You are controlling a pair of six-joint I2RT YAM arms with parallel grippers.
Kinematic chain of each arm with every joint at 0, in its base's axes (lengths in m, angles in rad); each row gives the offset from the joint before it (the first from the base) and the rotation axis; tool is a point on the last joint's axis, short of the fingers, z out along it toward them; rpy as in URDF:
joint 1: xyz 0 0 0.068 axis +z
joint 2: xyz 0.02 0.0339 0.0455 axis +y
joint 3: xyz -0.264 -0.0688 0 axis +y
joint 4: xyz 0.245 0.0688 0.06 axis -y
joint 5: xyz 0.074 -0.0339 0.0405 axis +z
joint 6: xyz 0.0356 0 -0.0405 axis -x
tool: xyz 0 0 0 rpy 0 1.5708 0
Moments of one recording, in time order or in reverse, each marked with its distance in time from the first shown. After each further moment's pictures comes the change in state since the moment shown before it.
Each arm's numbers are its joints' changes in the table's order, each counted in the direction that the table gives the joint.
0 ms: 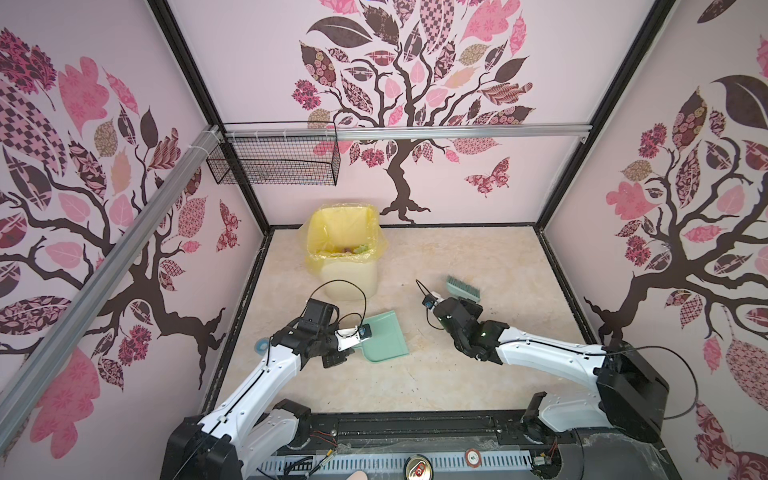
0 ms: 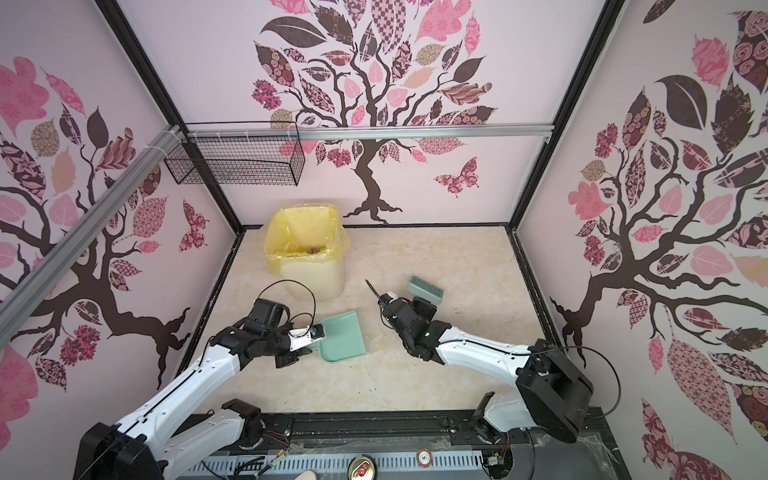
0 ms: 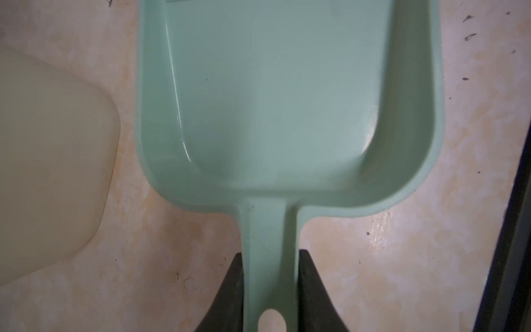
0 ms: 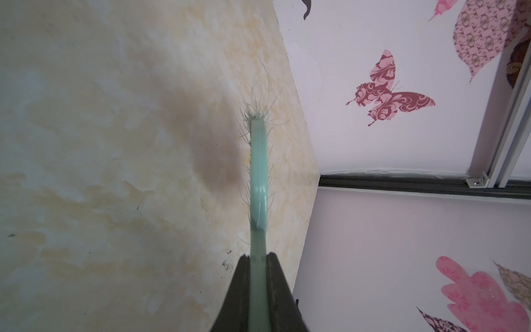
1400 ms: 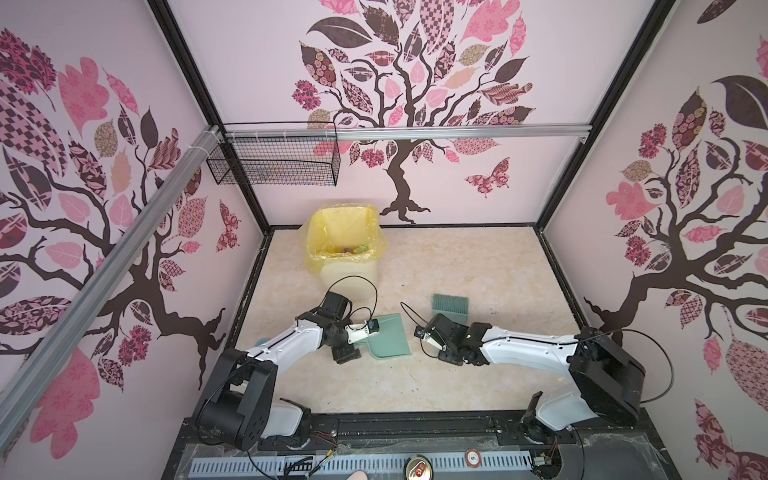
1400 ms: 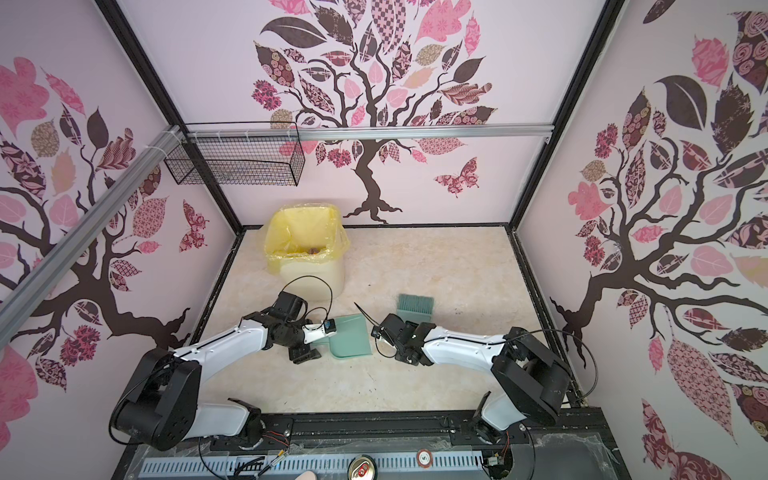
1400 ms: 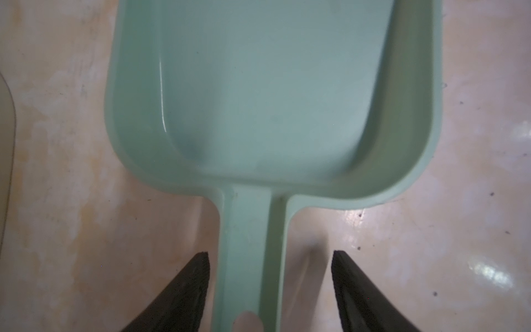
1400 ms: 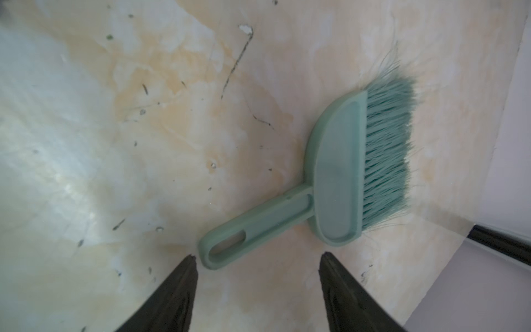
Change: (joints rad) left arm -0.010 0.330 -0.044 0.139 0.021 0.022; right arm 0.054 0.100 -0.047 -0.370 0.457 -0.214
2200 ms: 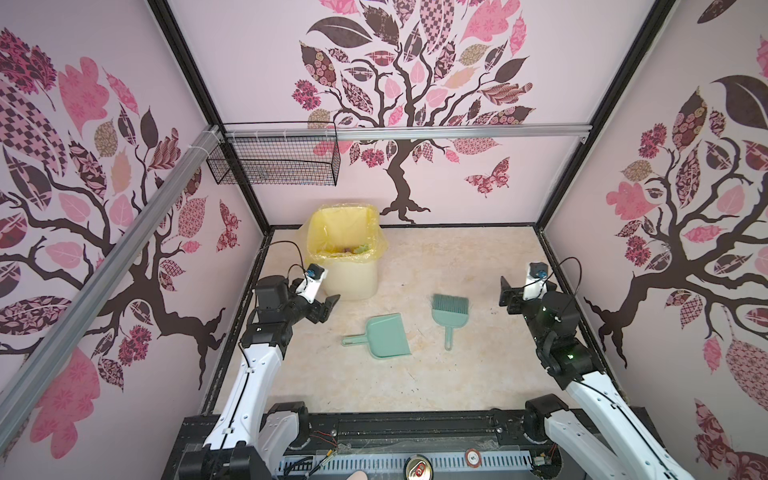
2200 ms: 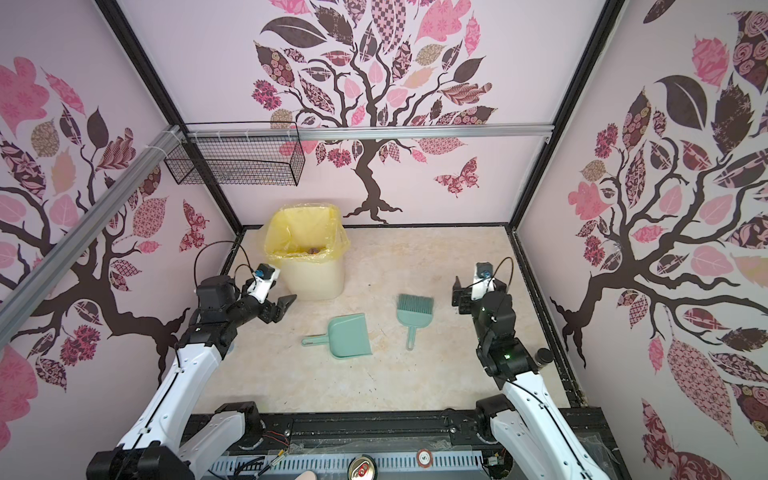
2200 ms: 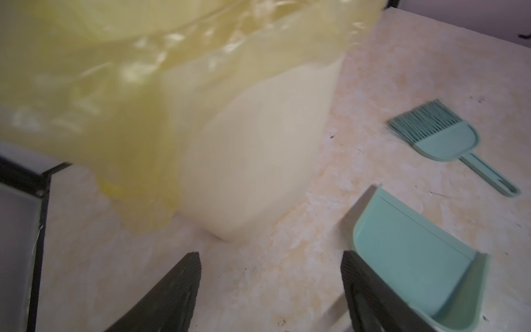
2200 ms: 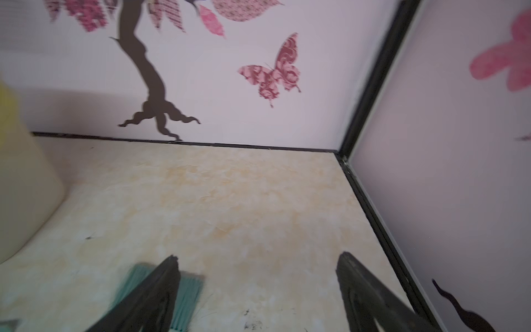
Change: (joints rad) left arm 0.434 -0.384 -0.007 0.351 -0.214 0.551; right arm -0.777 -0.760 0.261 0.529 0.174 -0.396
